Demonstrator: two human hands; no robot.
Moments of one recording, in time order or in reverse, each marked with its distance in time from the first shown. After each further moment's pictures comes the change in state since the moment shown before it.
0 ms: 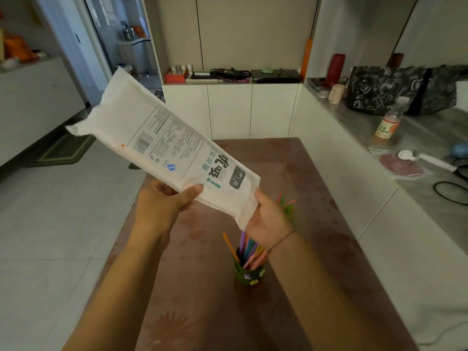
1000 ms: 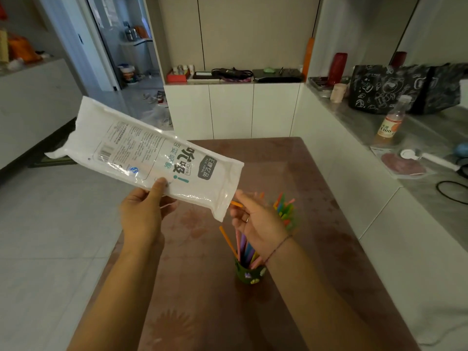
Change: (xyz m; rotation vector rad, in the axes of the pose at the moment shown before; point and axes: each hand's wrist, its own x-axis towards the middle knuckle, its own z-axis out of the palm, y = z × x) left_hand 0.000 -0.012 -0.014 -0.177 0.327 -0.068; right_hand -0.014 0.011 0.004 -0.266 0.071 -0.113
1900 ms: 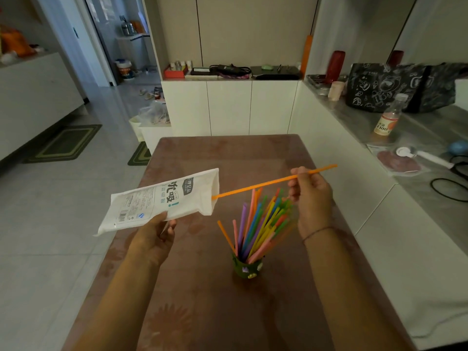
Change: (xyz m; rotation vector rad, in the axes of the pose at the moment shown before) left_hand 0.012 -0.053 -0.027 -0.236 0.055 -0.587; right_hand 0.003 -0.050 -0.055 -0.230 0.387 -0.602
